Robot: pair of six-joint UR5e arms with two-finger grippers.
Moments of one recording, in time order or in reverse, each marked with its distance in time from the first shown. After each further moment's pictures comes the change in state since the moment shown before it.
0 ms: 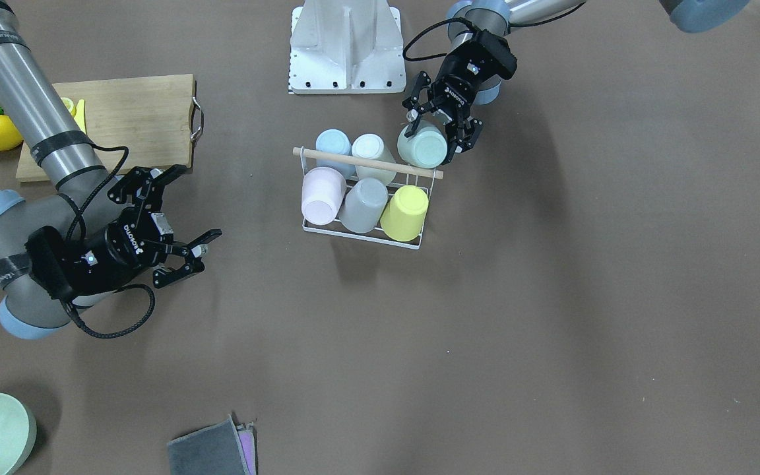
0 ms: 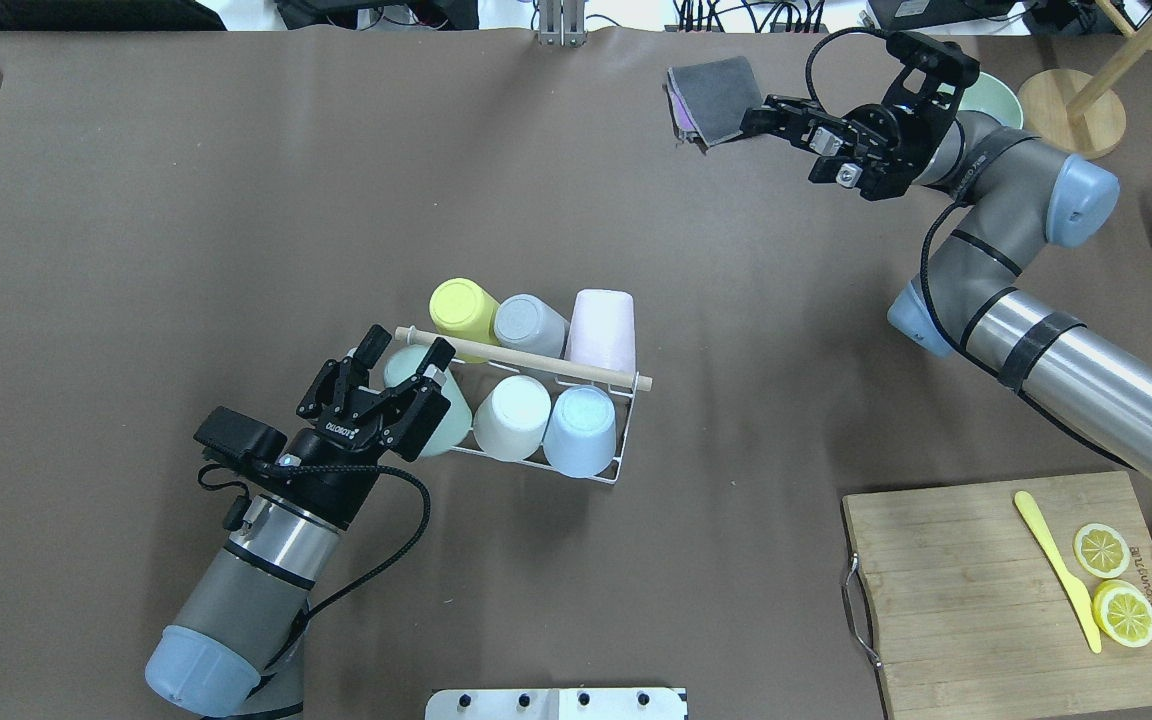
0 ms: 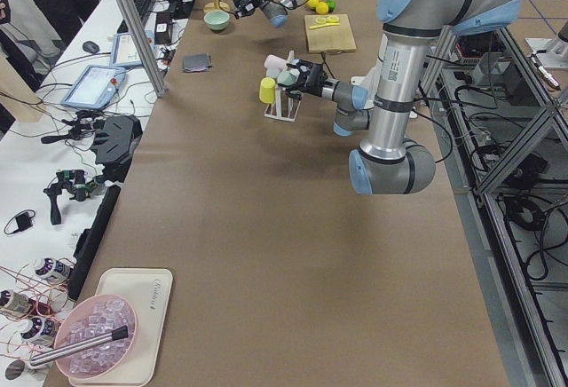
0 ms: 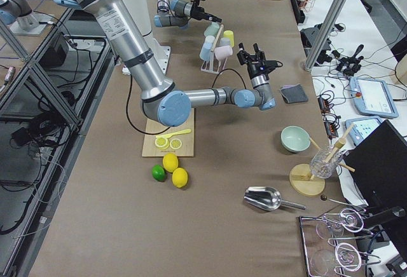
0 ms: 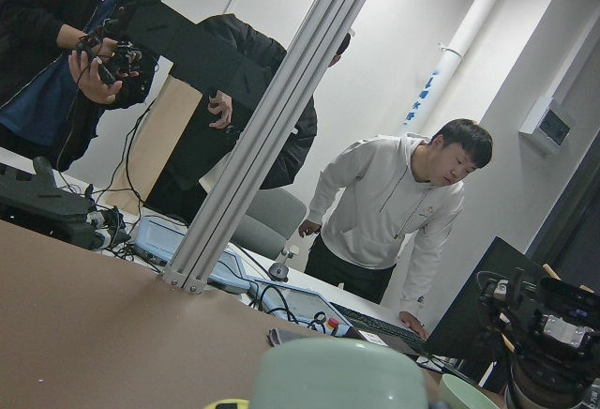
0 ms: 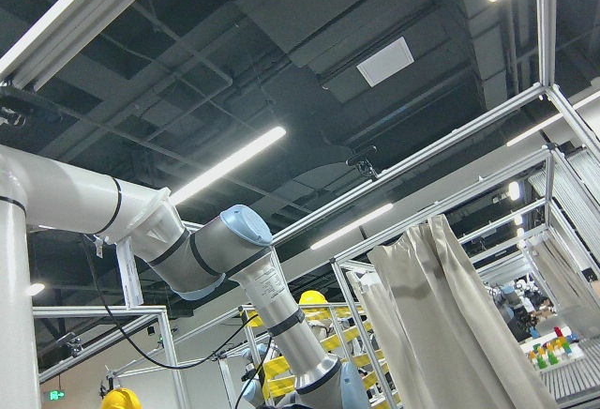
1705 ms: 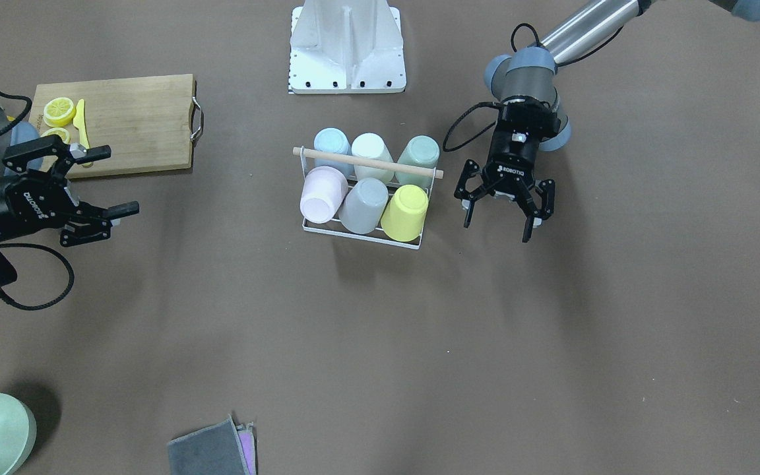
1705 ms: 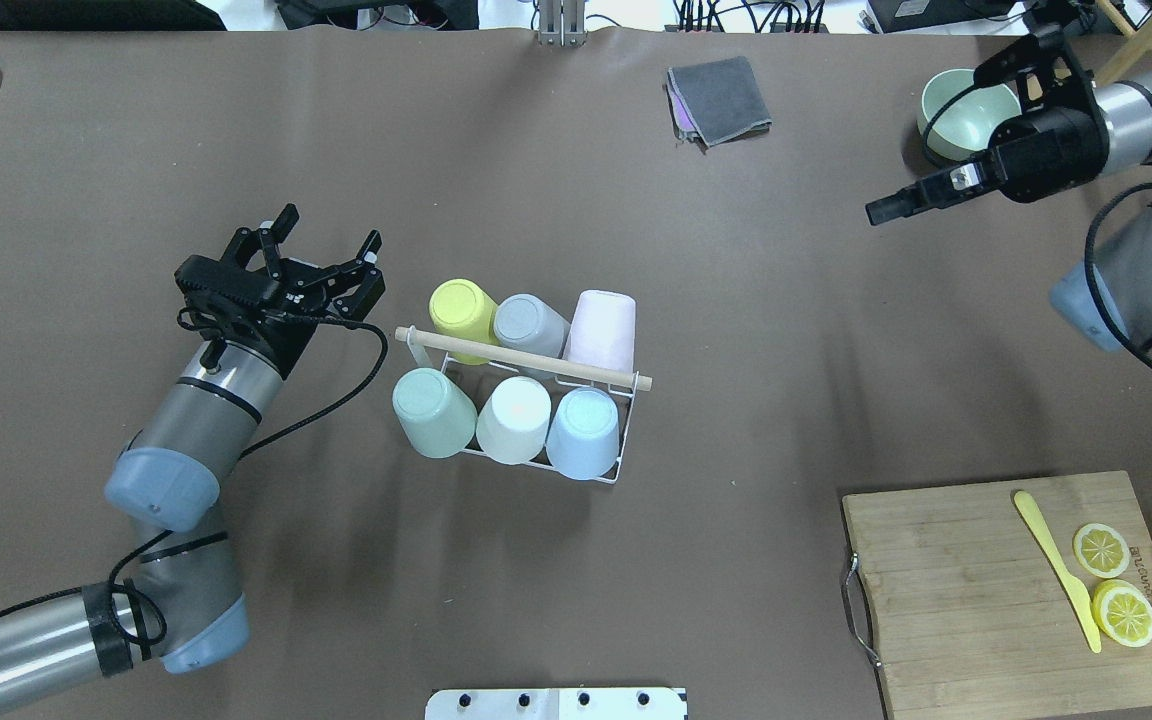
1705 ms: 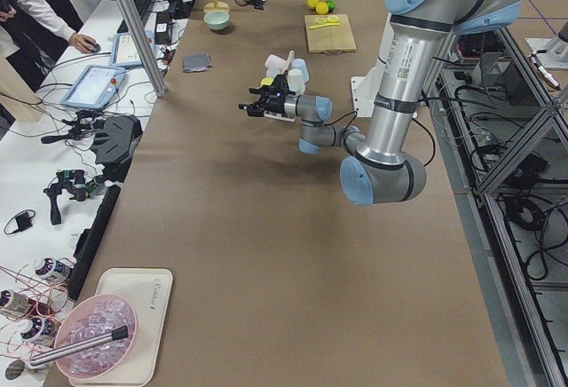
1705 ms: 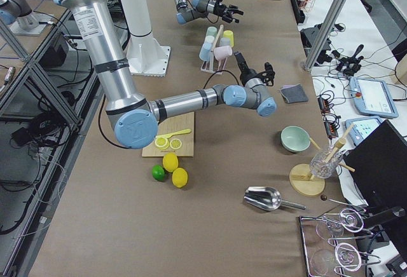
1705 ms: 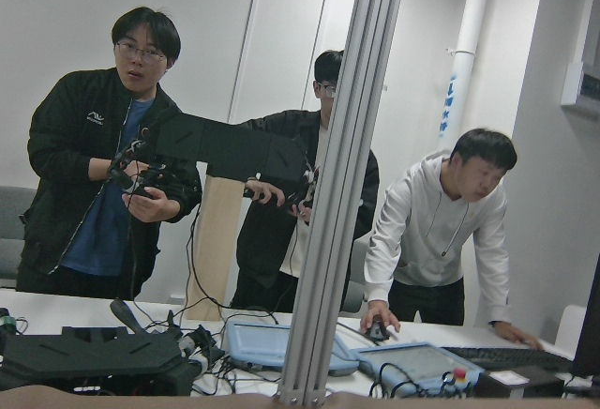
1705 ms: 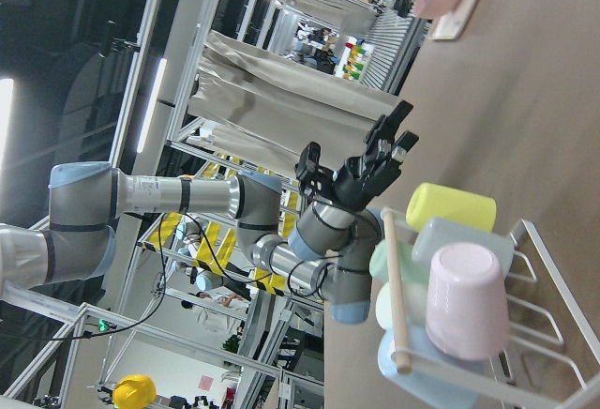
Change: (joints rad) left arm -0.302 0.071 0.098 0.334 -0.237 0.150; right arm 0.160 -0.311 0.486 -0.390 -0.488 0.785
